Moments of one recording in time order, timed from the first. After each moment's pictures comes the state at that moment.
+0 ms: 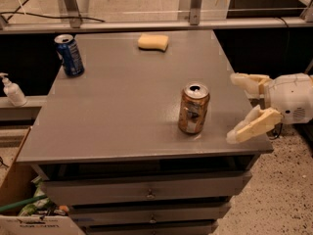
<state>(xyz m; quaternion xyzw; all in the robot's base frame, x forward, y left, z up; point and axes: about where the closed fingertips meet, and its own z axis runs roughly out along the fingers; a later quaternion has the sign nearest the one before) 0.471 -0.165 0.893 -0.51 0.66 0.31 0.46</state>
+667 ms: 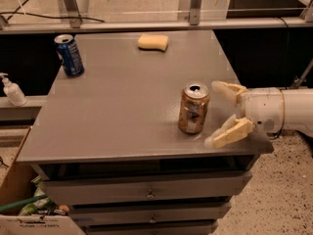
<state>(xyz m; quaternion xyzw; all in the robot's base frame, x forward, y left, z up) 0.483 -0.129 0.864 -0.50 0.63 0.34 0.49</state>
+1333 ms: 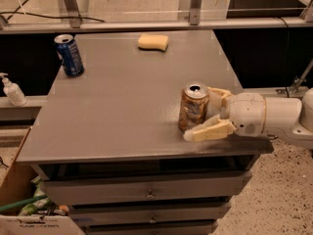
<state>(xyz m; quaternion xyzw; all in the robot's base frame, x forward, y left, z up) 0.491 -0.098 0.856 -0.47 0.61 0.37 0.52</state>
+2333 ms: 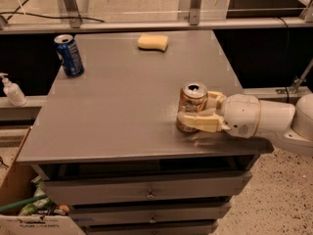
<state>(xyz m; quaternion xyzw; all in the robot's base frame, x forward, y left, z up) 0.498 -0.085 0.862 -0.44 0.59 0.38 0.56</state>
